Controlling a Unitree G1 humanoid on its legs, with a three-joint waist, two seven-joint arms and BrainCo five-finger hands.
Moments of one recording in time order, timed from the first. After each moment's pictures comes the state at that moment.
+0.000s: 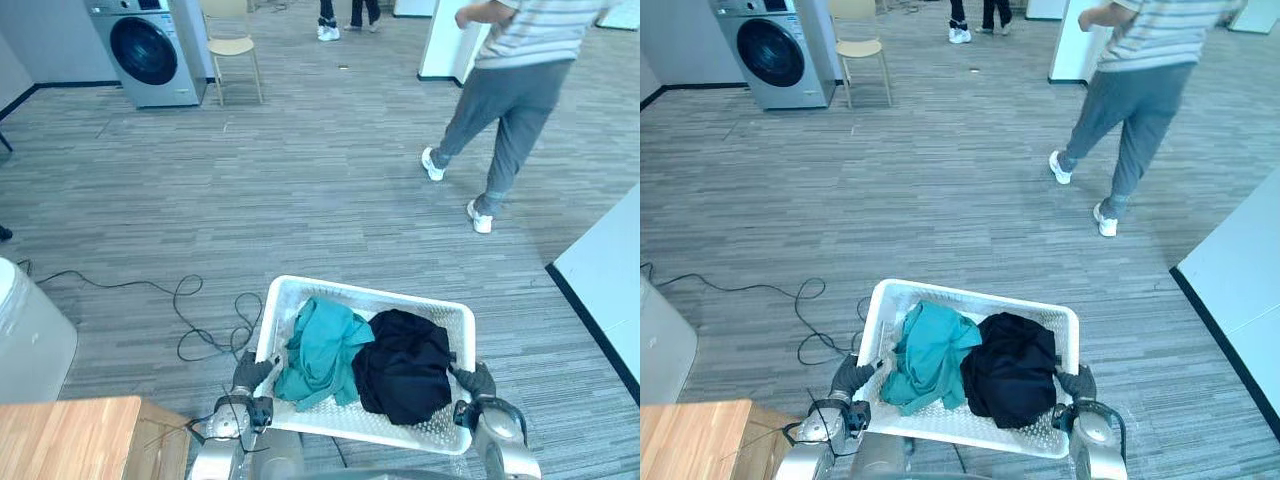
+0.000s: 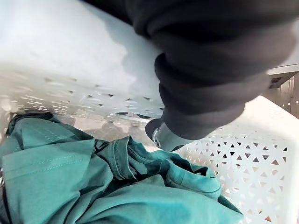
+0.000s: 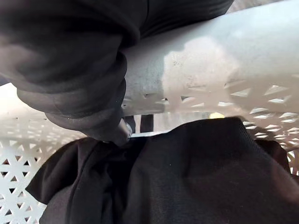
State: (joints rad) left arm 0.20 0.08 -0.03 0.28 -0.07 0.03 0.05; right arm 0.11 -0.12 -0.10 0.44 0.16 0.05 -0.09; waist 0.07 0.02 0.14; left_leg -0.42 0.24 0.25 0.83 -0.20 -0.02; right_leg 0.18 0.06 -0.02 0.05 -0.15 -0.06
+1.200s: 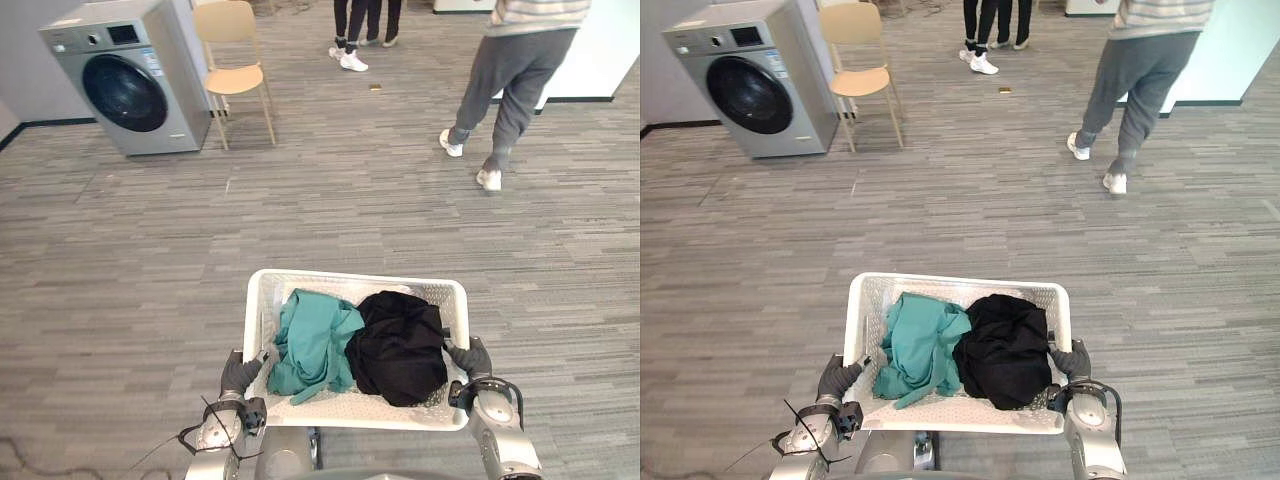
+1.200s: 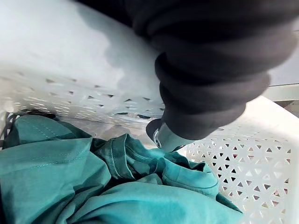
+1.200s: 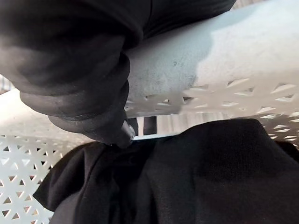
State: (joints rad) left arm 0.29 0.03 0.01 0.17 -0.11 0.01 0.07; right arm 0.14 -0.13 -0.08 0.29 0.10 0.05 -0.12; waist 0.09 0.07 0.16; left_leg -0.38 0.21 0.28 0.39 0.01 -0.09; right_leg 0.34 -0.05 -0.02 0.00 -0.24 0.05
